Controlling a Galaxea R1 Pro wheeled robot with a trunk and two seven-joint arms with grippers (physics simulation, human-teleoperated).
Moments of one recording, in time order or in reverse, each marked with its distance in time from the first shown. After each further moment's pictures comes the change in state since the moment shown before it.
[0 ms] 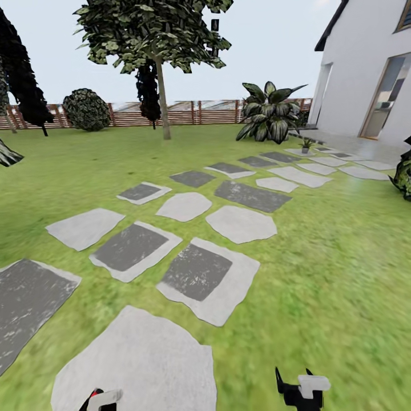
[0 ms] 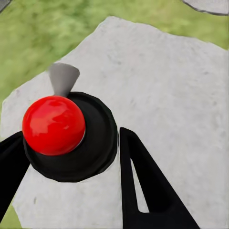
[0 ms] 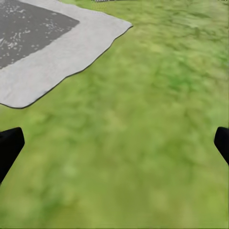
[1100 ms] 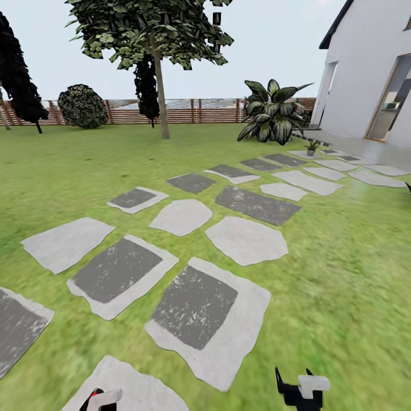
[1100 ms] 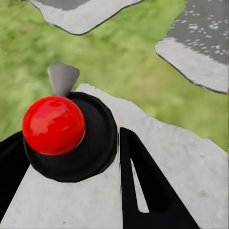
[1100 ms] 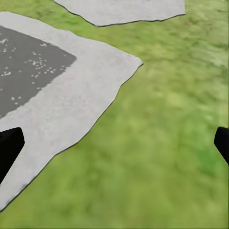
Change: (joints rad) left arm 0.000 0.000 0.000 0.000 0.000 0.000 0.000; right arm 0.000 0.000 0.000 0.000 0.002 0.000 0.000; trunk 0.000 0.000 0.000
